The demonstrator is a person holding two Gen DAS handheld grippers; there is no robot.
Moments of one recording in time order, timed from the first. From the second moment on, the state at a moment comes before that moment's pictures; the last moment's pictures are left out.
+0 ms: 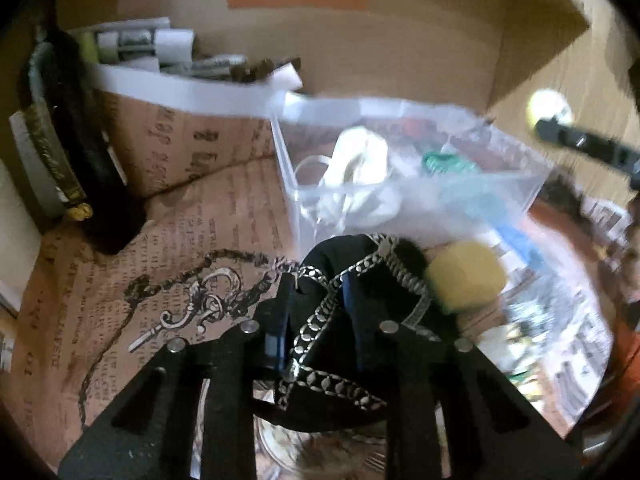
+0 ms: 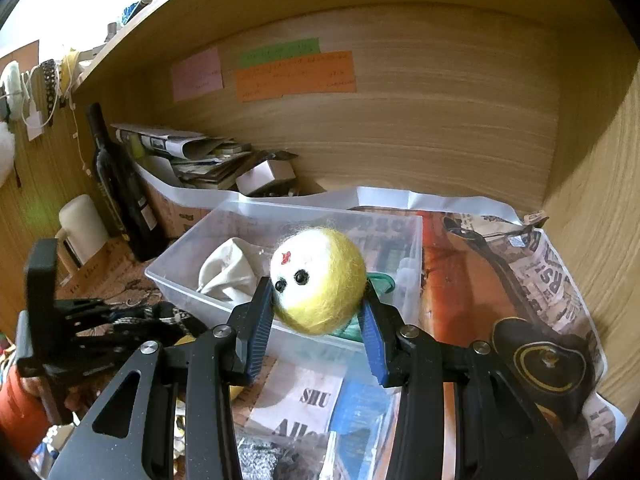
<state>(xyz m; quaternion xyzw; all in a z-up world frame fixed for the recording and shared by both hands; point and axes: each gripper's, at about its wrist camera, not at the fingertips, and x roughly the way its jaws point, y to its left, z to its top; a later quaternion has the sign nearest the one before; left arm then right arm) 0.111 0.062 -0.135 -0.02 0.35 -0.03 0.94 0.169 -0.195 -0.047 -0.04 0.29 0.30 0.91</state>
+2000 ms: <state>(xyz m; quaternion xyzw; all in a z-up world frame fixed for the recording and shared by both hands) 0.179 0.015 -0.078 0.01 0.28 -0.04 0.96 0.185 -0.178 -0.062 -0.08 0.32 0.30 0.89</state>
